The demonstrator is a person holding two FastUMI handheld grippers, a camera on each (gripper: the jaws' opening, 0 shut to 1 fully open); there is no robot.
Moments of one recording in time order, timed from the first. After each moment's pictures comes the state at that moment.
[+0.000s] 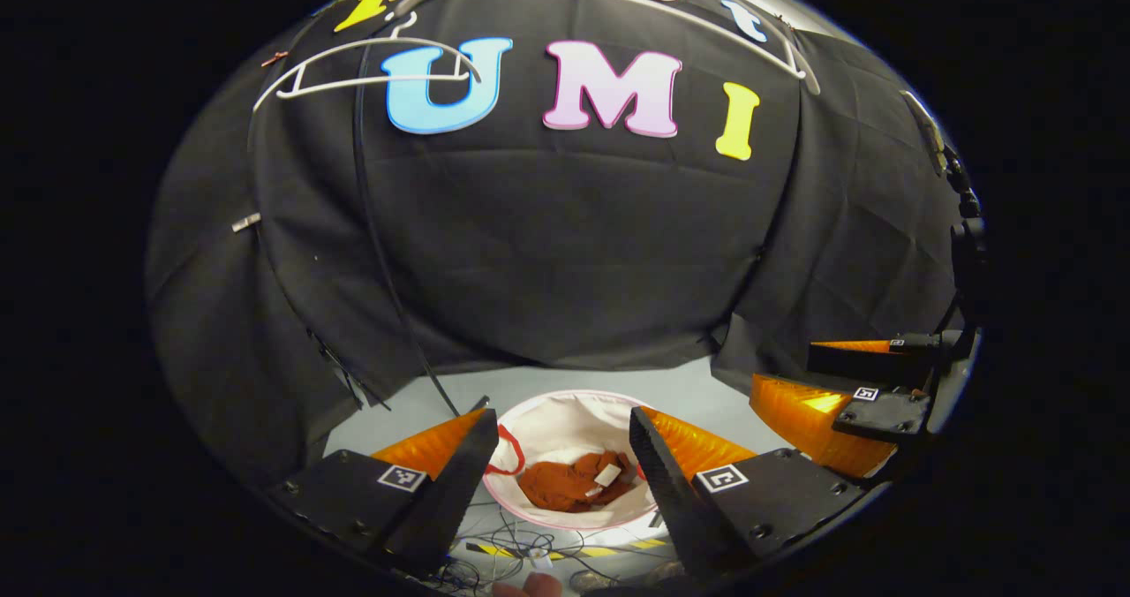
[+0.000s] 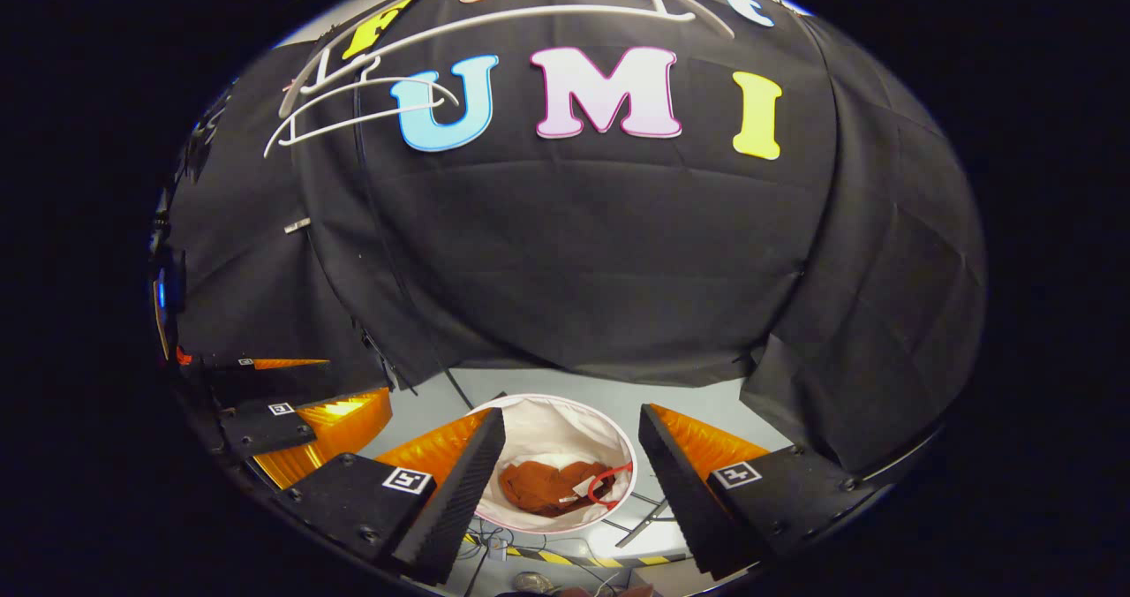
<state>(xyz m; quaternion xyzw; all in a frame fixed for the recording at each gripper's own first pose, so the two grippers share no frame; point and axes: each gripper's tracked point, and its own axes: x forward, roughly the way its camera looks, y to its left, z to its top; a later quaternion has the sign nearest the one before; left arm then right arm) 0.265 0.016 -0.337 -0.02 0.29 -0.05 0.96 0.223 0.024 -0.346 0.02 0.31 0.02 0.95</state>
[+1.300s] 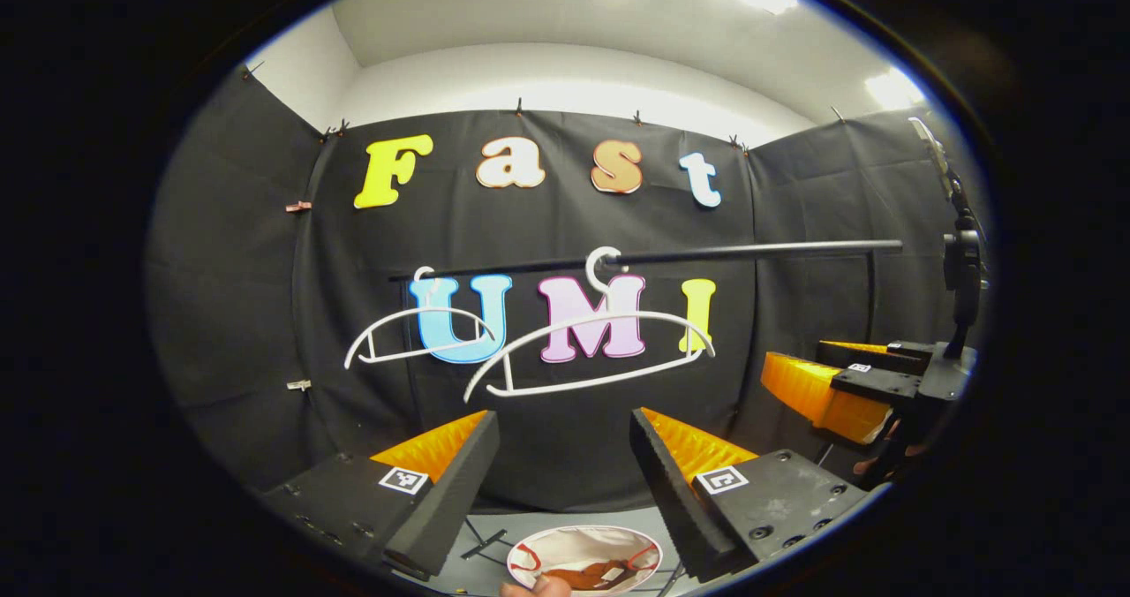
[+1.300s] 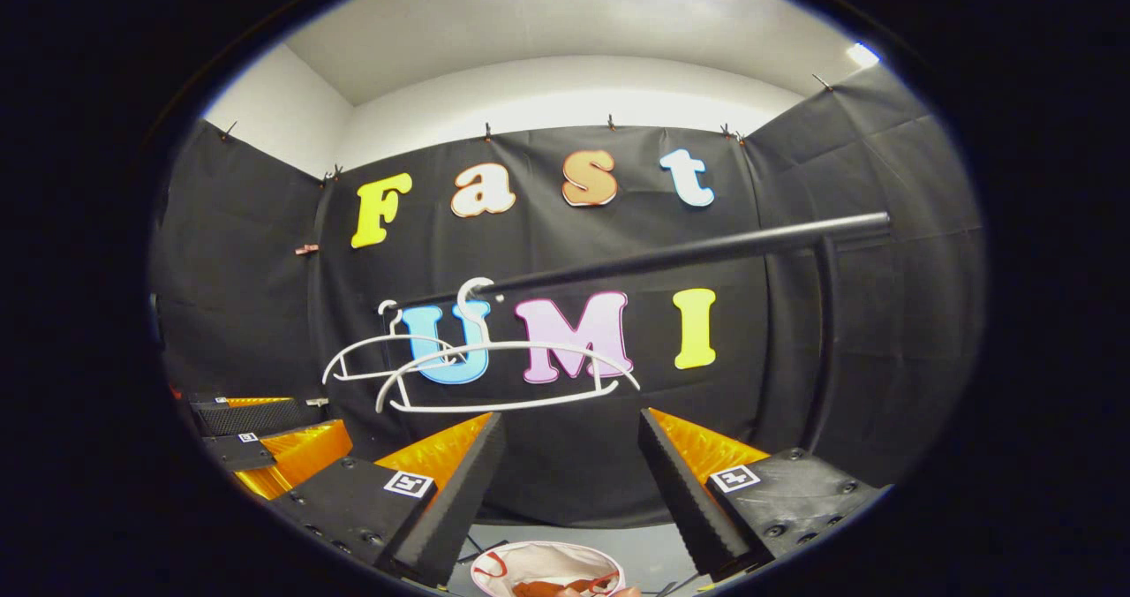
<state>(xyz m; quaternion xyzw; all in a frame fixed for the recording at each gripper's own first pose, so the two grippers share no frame) 0.155 0.016 -0.007 0.00 0.00 -0.05 1.00 0.155 0.001 0.009 0.05 -0.02 -0.02 1.00</state>
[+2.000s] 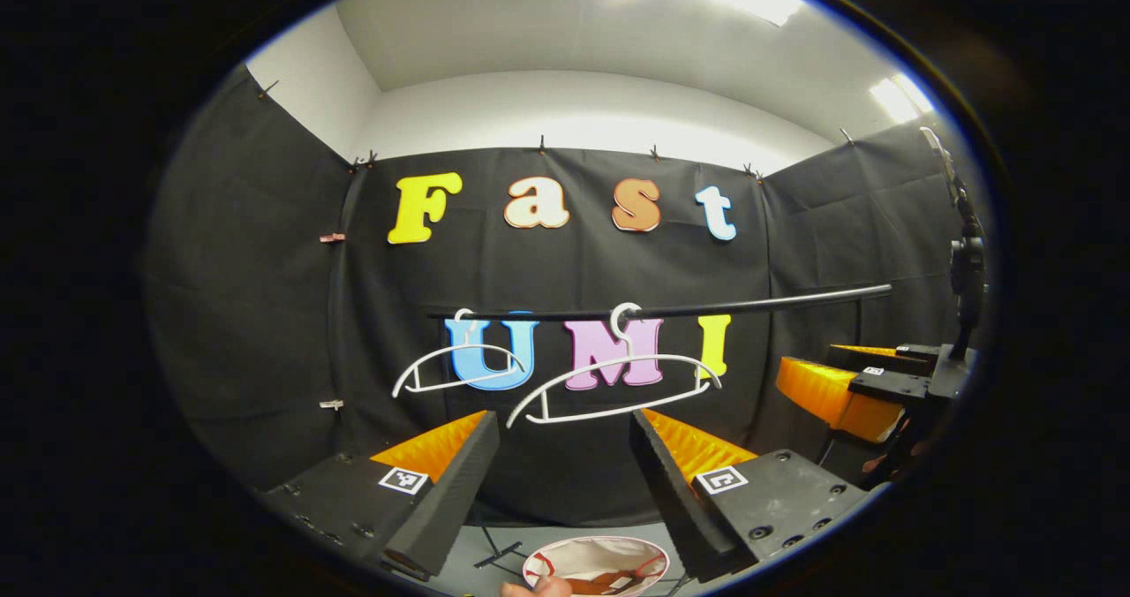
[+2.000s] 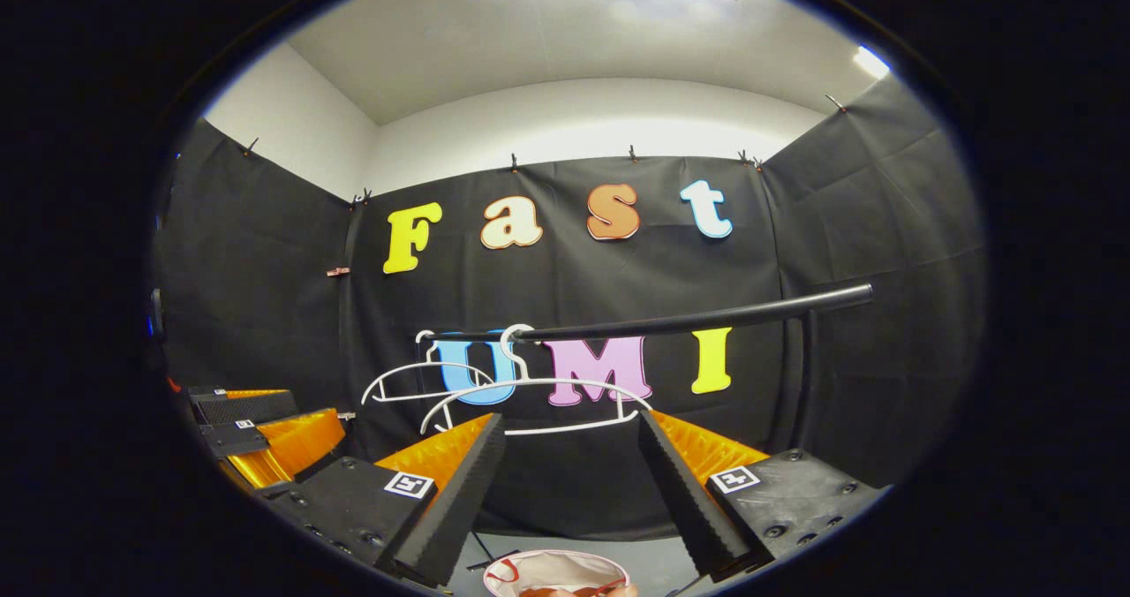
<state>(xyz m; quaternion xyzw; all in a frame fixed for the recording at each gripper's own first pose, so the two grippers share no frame) 0.096 0.049 0.037 -0.01 -0.05 0.00 1.00 0.115 0.015 0.052 0.05 -0.05 0.01 1.00</state>
